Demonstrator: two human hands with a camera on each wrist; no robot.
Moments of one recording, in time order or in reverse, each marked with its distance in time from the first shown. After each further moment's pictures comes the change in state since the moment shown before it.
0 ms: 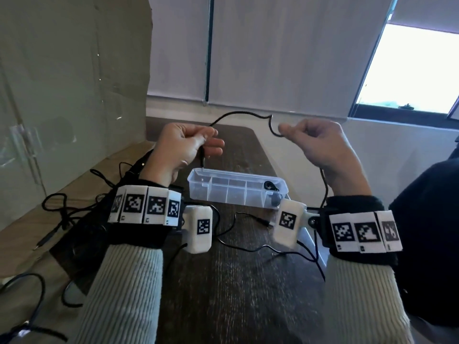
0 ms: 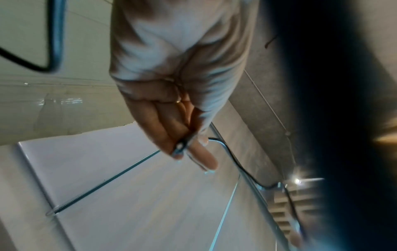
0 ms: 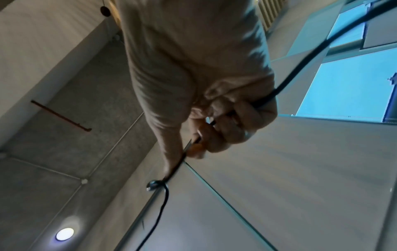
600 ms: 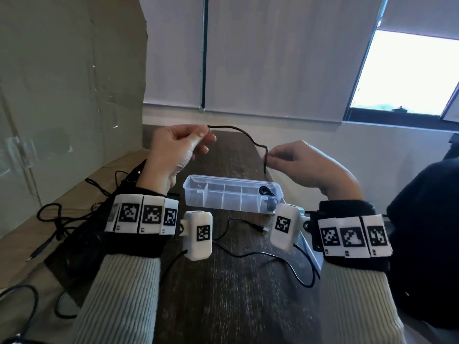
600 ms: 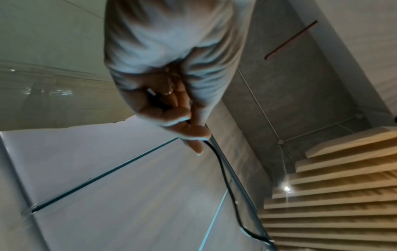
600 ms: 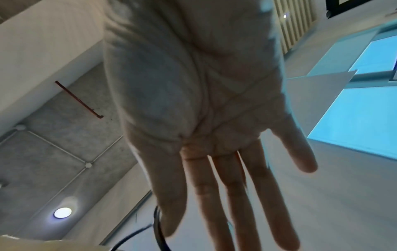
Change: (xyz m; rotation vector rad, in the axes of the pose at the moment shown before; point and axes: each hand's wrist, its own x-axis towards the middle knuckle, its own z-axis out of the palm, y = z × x) left_hand 0.003 0.003 0.010 -0.010 0.120 0.067; right_hand -0.009 -0.002 -0.006 -0.399 -0.415 -0.016
